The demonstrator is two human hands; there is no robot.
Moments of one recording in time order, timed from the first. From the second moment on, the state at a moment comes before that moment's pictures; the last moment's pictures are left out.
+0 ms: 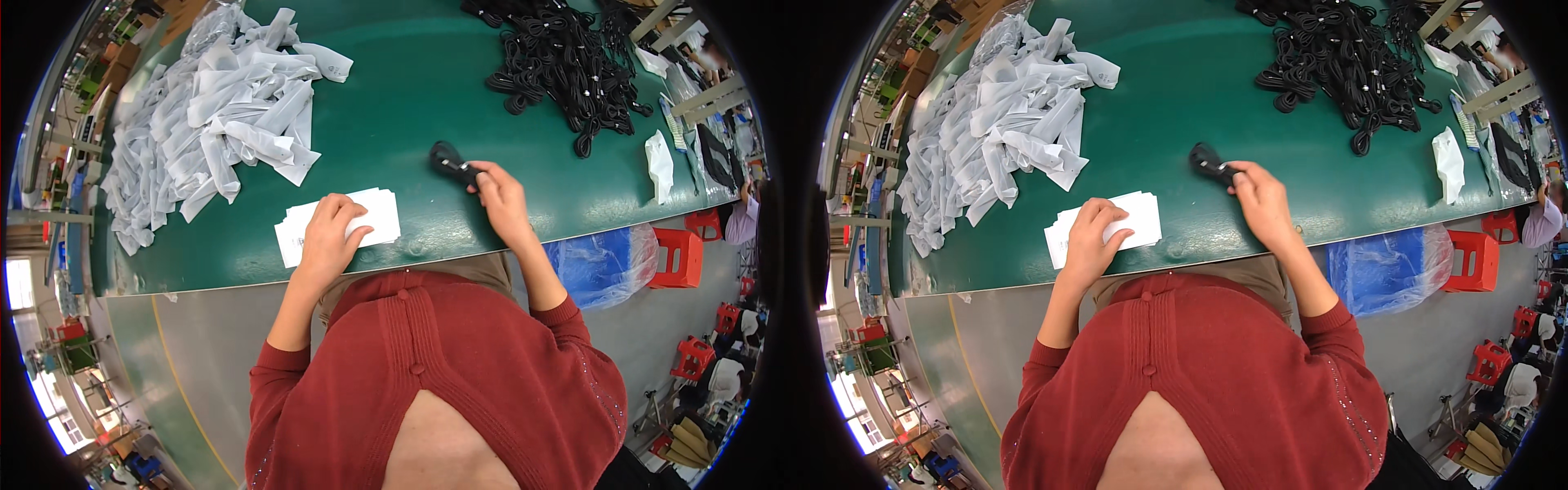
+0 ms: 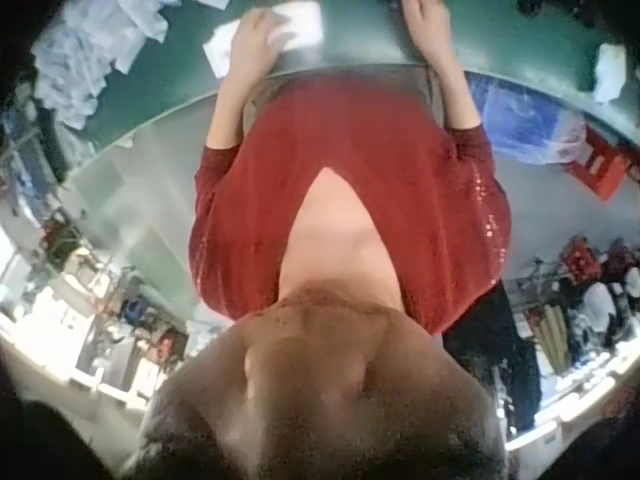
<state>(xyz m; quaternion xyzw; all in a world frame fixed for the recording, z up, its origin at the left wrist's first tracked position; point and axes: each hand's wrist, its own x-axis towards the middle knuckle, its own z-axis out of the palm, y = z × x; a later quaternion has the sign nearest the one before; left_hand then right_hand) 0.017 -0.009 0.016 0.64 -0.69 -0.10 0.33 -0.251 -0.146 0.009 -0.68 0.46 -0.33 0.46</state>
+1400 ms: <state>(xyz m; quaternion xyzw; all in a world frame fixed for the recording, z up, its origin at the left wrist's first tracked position) 0.001 -0.039 0.046 0.53 -0.60 -0.27 0.53 -0.193 -0.119 0.027 -0.78 0.11 -0.44 0.44</state>
